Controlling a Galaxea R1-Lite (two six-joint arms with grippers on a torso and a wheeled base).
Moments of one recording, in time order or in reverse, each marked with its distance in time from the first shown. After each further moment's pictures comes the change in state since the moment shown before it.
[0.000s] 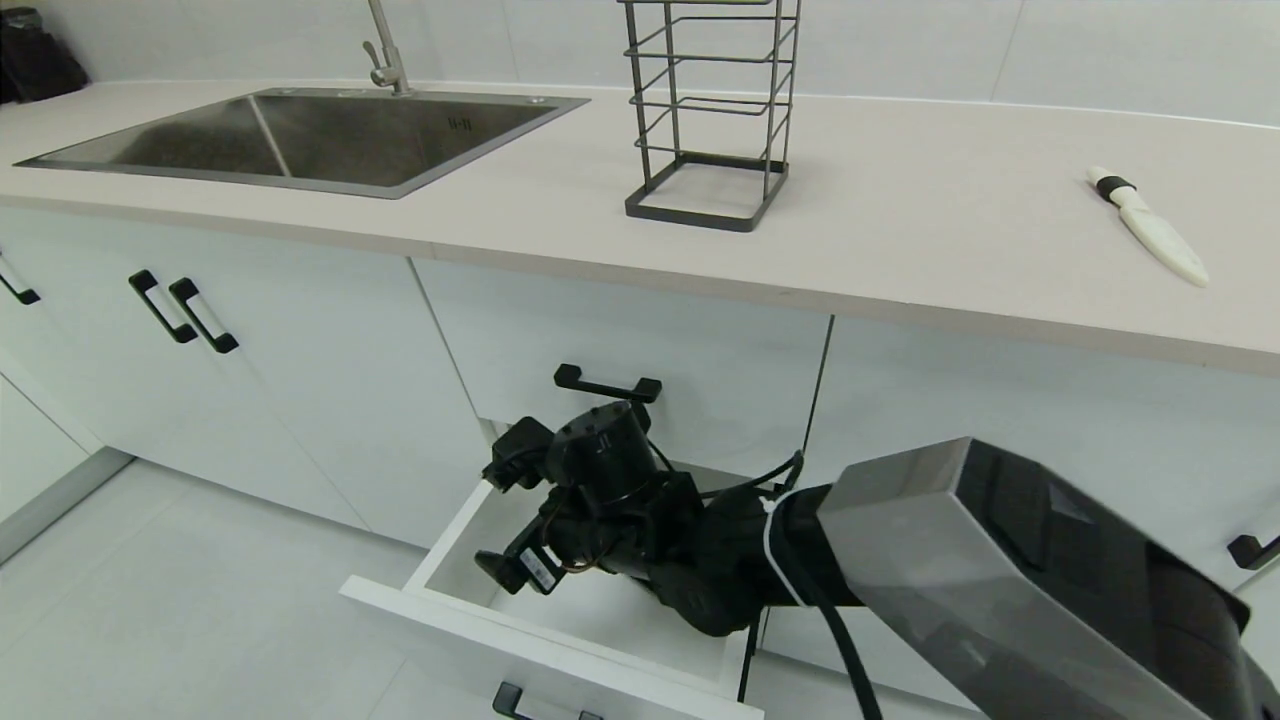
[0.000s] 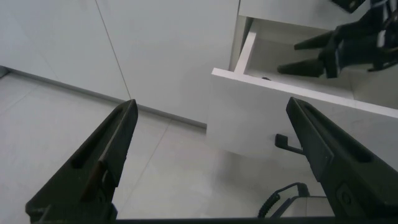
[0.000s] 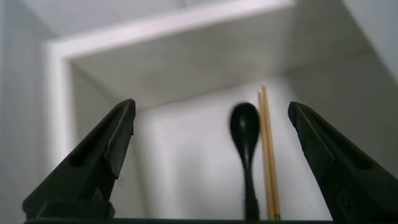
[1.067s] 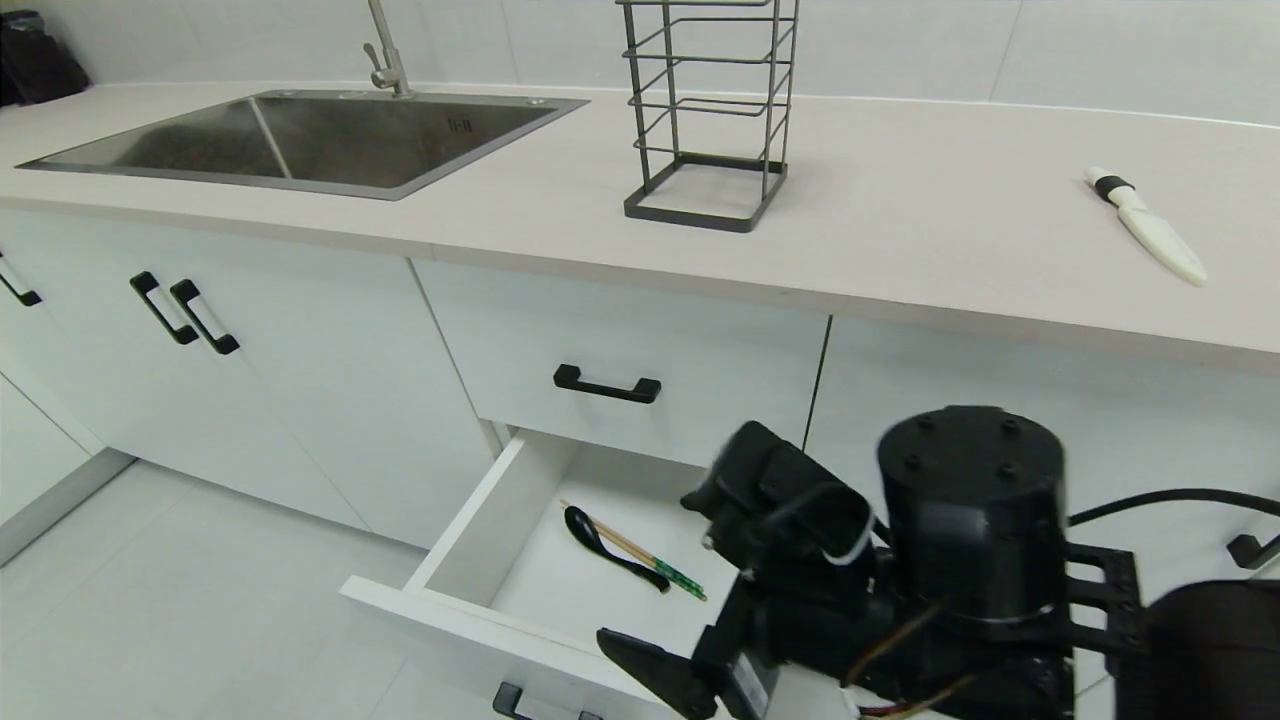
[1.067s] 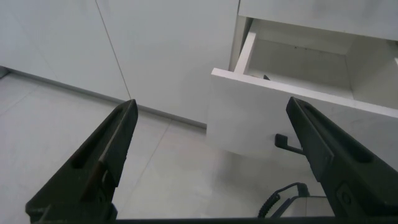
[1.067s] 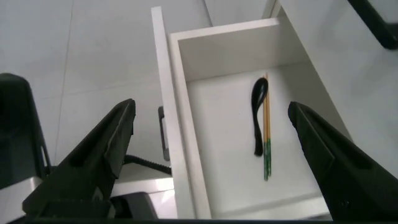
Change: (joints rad) left arm 0.000 0.000 0.000 0.000 0.000 0.000; right arm 0.051 -0.744 1.019 -0.393 0.010 0.001
